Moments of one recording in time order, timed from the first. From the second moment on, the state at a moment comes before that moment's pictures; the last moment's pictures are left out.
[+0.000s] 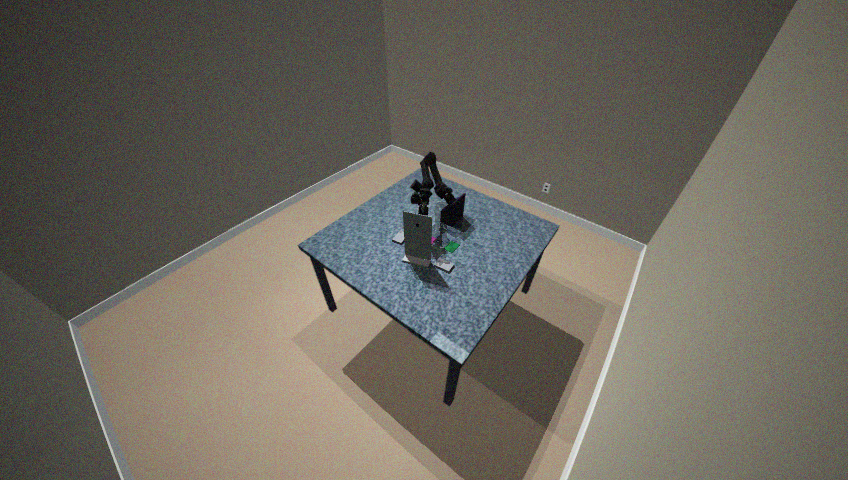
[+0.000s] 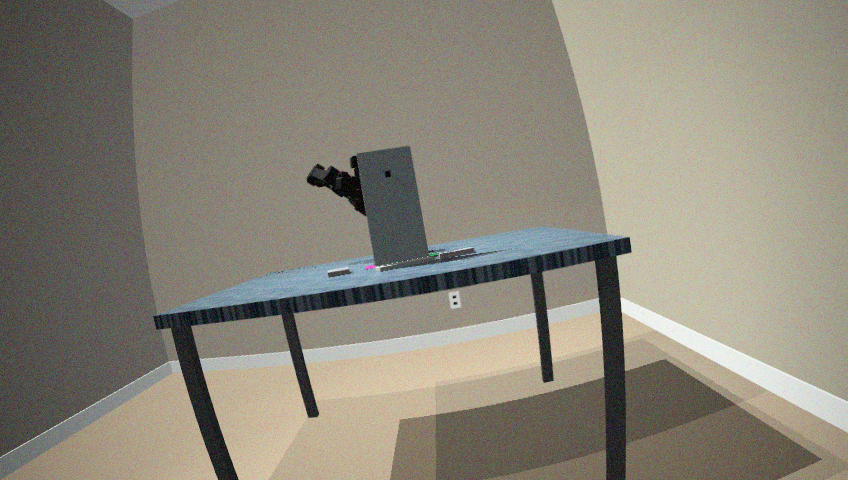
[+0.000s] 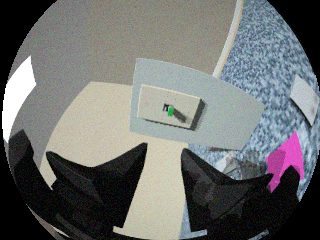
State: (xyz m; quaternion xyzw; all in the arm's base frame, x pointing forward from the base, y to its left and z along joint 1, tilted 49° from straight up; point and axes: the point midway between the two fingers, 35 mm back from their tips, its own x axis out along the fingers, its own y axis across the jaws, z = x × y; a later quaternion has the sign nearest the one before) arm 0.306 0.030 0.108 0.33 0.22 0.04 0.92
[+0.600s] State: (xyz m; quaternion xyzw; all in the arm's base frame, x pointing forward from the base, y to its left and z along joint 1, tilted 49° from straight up) arm 0.327 0.033 0.091 0.35 0.24 0.04 0.90
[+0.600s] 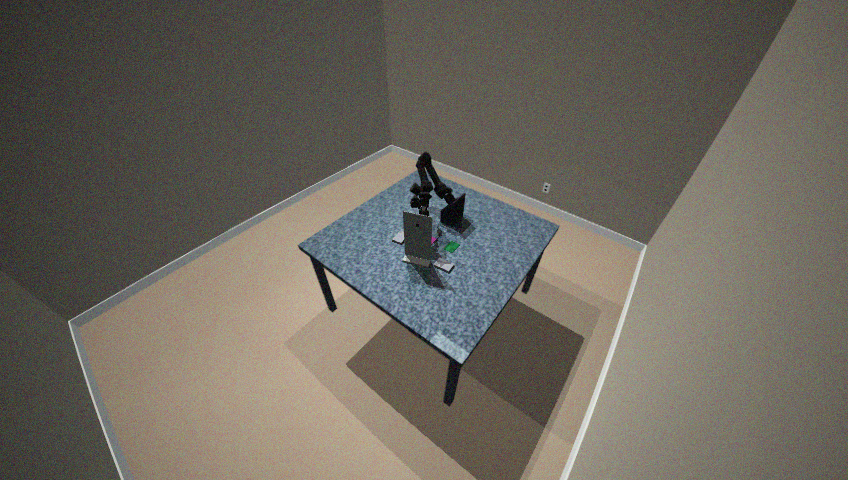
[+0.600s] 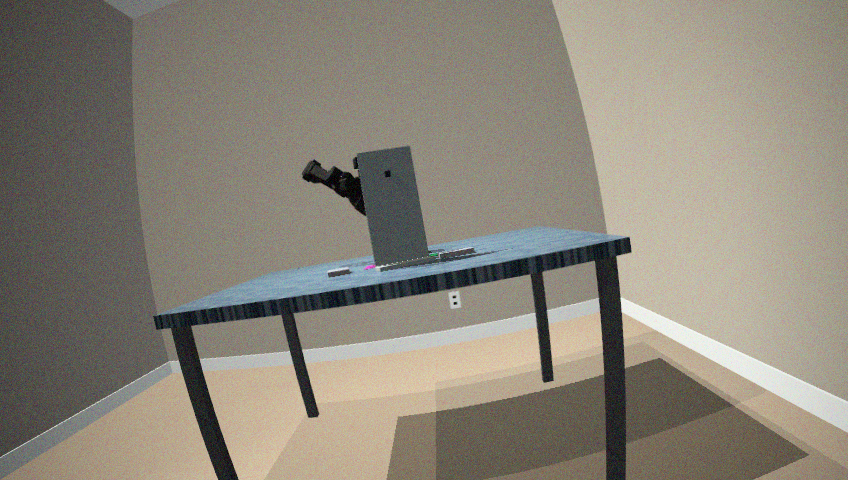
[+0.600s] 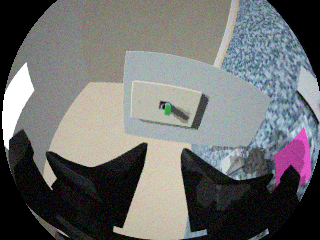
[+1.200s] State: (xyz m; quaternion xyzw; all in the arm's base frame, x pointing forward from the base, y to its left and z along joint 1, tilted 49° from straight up) arm 0.361 0.036 0.080 0.35 0.24 0.04 0.90
